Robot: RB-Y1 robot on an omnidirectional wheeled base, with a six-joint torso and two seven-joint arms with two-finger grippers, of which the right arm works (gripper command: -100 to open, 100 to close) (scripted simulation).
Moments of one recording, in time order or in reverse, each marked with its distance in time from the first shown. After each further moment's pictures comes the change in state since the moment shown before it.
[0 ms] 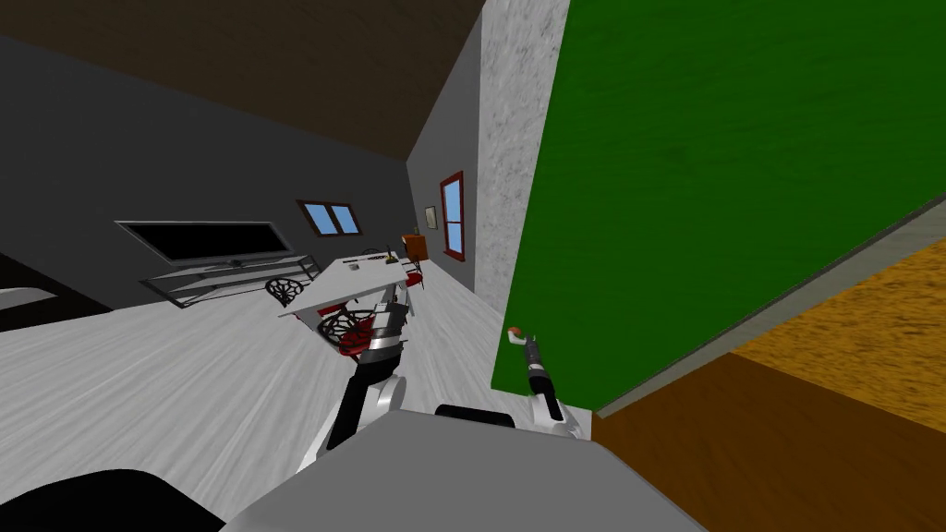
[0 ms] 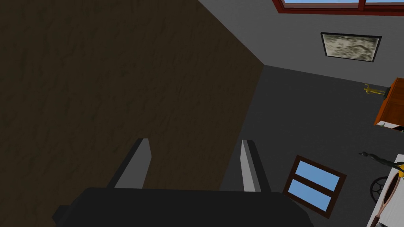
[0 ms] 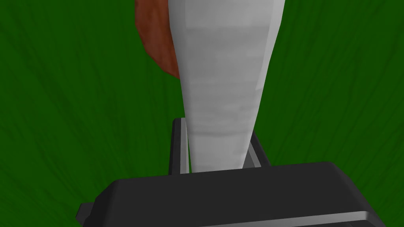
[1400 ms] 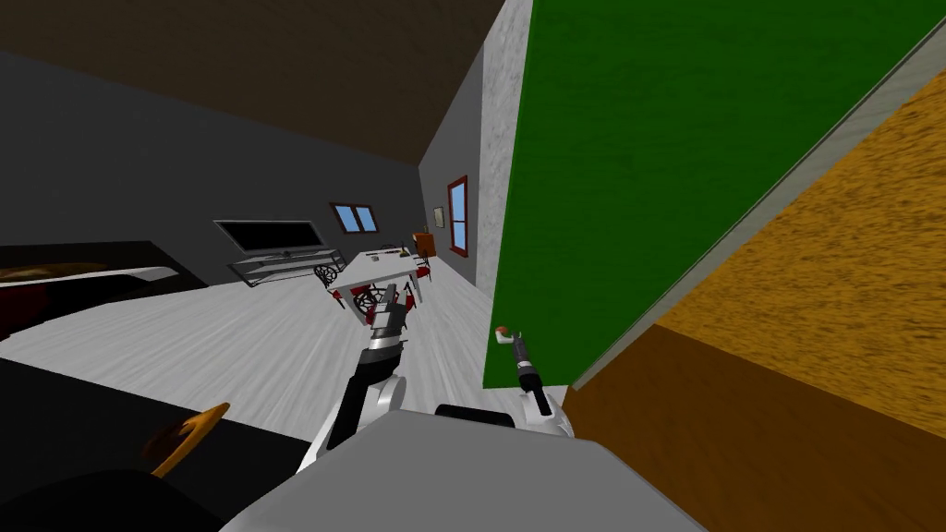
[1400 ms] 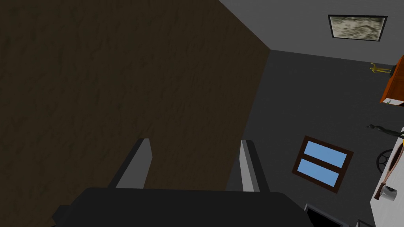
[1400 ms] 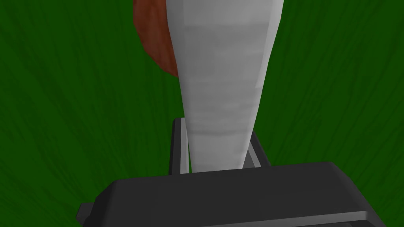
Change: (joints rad) arm -0.016 0.023 0.114 0.008 0.067 -0.011 -0.047
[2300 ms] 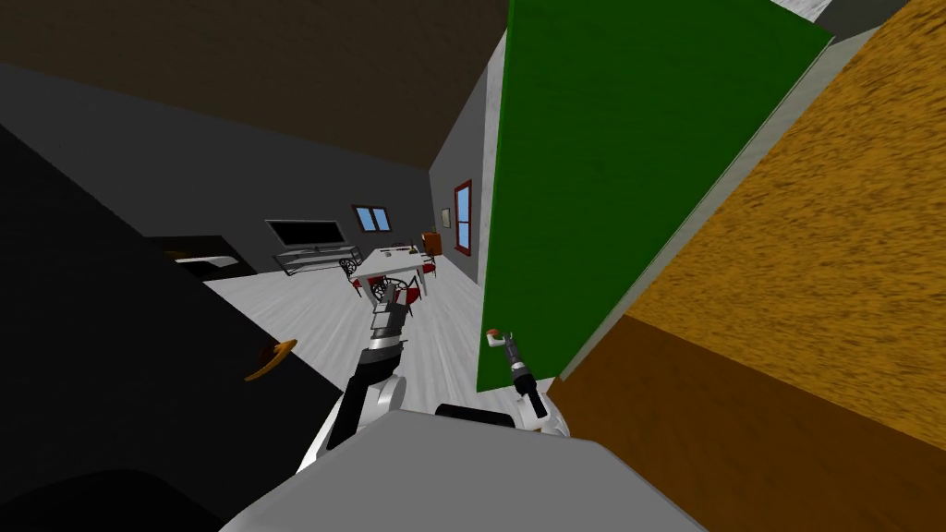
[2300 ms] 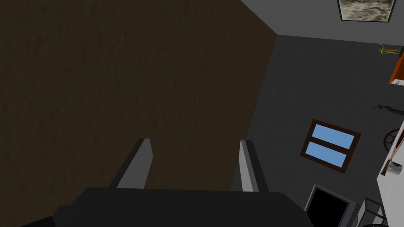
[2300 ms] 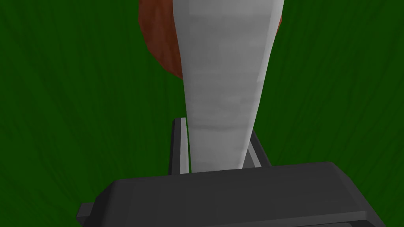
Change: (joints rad) arm 0.023 -0.007 0.118 -0.034 0.069 0.014 -0.052
